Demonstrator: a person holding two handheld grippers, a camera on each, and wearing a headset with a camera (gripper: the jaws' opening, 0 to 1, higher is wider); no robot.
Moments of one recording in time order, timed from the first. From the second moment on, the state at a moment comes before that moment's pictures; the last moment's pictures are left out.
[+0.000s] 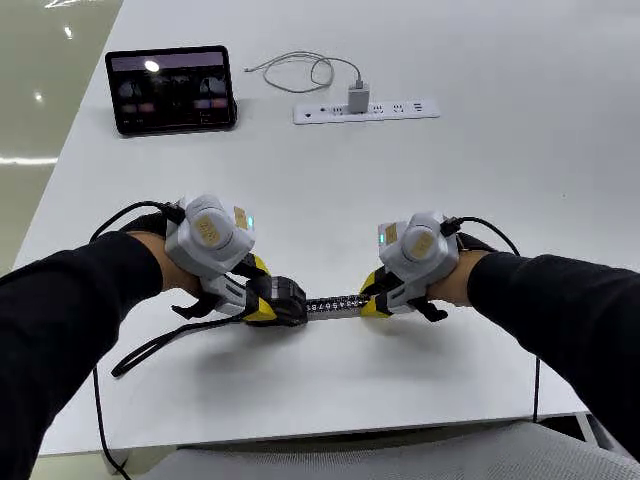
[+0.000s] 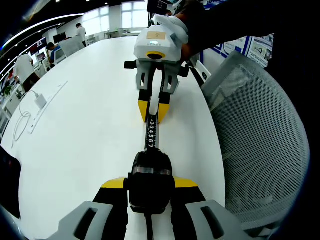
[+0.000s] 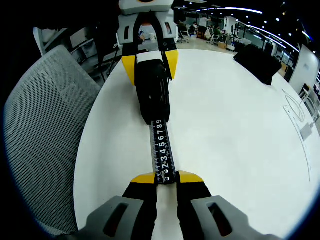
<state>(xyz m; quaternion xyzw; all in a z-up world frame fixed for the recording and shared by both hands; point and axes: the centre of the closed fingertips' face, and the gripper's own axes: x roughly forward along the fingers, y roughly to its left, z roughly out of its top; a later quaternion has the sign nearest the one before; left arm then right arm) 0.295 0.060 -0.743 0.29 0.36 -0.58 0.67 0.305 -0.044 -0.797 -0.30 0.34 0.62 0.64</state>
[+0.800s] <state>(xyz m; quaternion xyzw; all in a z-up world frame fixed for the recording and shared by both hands) 0.294 0.058 -0.743 0.30 0.36 -0.59 0.66 0.303 -0.057 -0.798 -0.30 0.35 0.61 0.64</state>
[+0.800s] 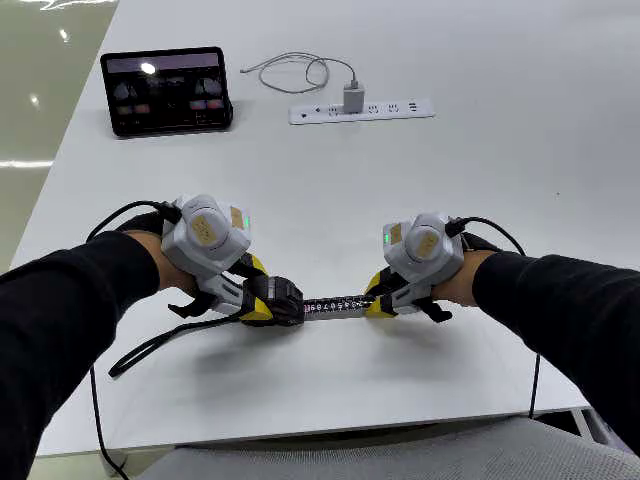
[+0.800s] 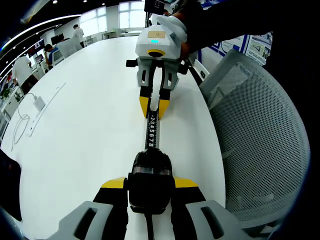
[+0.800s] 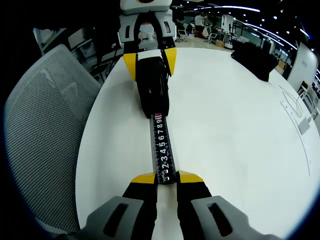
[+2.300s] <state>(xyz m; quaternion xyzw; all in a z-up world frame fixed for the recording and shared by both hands) 0.293 0.059 -0.743 0.30 0.36 -0.59 0.66 0.302 -0.082 -0.795 -0.30 0.35 0.61 0.65</state>
